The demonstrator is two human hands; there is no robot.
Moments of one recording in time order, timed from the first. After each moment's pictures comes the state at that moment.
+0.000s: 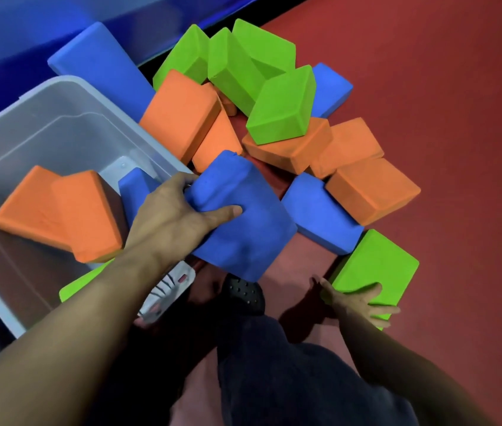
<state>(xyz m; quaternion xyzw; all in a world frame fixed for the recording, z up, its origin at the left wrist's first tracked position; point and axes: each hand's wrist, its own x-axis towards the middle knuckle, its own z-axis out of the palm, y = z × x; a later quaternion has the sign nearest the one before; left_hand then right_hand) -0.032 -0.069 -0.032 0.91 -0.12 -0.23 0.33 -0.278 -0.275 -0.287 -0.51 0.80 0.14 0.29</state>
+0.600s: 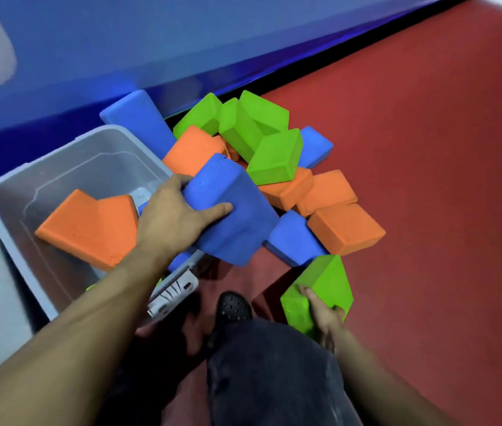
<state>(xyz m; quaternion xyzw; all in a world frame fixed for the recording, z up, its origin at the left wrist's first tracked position) -0.048 -0.056 0.038 0.92 -0.13 -0.09 0.36 -0.280 -0.245 -0.147 -0.44 0.68 0.01 0.59</state>
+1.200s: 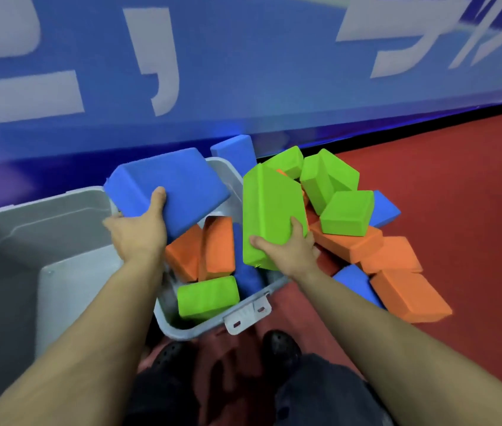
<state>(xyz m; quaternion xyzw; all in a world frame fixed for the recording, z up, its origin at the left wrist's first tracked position) 0.001 0.142 0.067 0.71 0.34 0.08 0.61 -0.059 -0.094 0.008 -0.84 0.32 0.08 0.42</state>
